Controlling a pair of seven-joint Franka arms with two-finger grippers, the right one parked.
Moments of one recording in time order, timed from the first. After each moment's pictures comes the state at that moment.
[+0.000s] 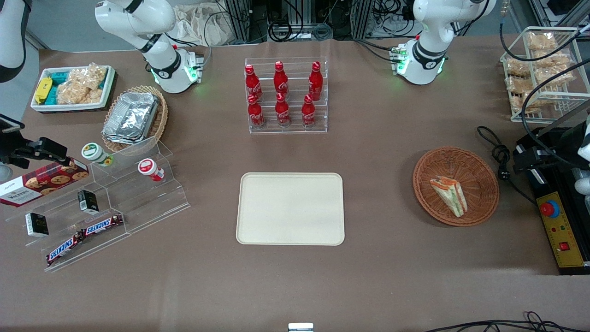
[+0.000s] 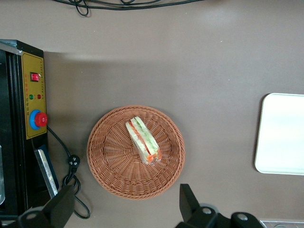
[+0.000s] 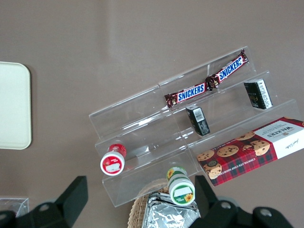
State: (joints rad) arm 0.08 0.22 -0.10 -1.32 0.03 1.61 -0.06
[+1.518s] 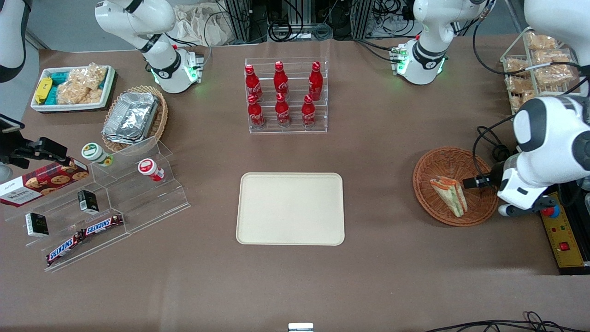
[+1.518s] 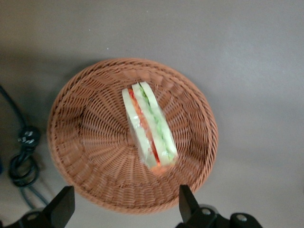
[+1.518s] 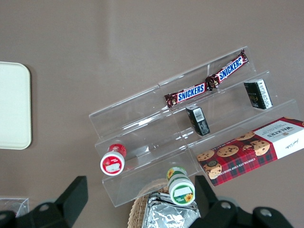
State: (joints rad) arm 0.10 0.27 -0.09 -1.86 0.03 2.01 -0.26
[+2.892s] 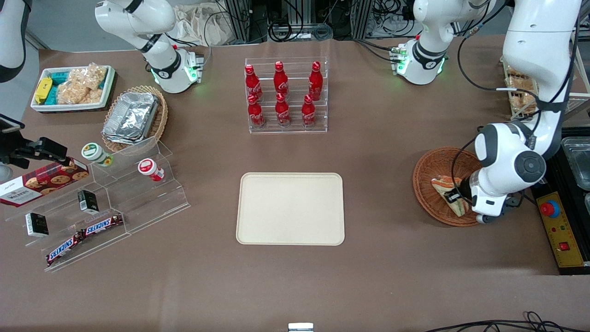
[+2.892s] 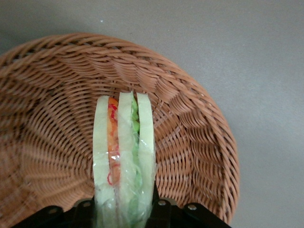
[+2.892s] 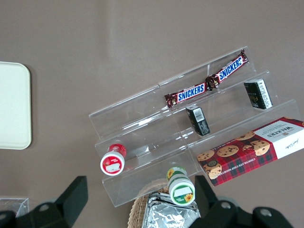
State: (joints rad) arm 0.10 0.40 -0.10 -1.97 0.03 2.26 -0.53
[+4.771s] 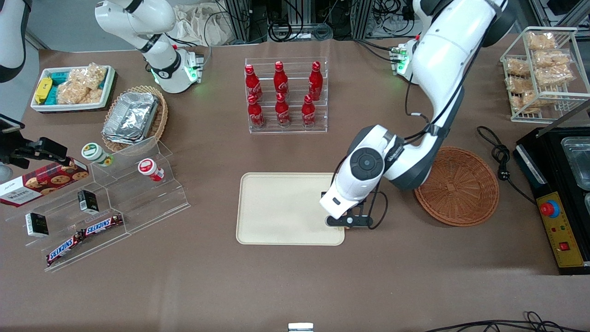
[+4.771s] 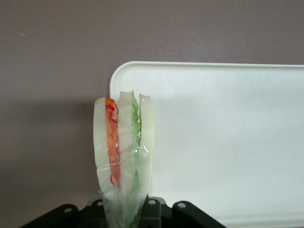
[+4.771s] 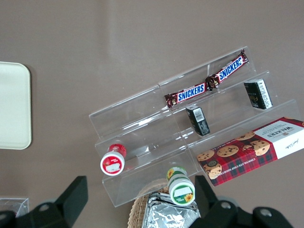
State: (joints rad) arm -0.31 0.74 -0.32 -1.43 0.17 2.19 -0.63
